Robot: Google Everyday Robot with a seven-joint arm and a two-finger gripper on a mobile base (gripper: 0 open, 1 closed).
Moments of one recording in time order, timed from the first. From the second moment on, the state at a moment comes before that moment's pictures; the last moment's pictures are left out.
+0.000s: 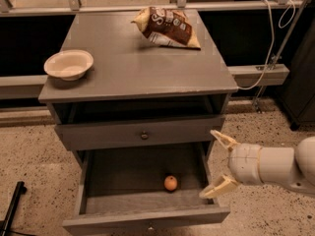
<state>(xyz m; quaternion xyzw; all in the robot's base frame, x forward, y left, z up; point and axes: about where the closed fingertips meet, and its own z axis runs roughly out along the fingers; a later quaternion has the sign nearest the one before) 0.442 -0.141 0.715 -0.58 0.68 0.14 0.43</state>
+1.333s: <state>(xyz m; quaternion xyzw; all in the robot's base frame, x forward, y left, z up) 0.485 -0.101 0.561 -0.59 0.68 0.18 0.39</state>
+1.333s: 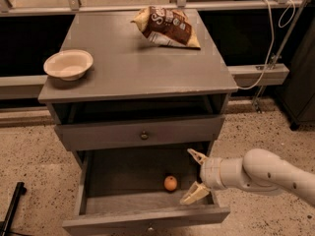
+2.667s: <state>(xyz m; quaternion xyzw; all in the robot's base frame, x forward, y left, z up) 0.541 -0.082 0.420 -0.53 0.73 0.21 0.37</state>
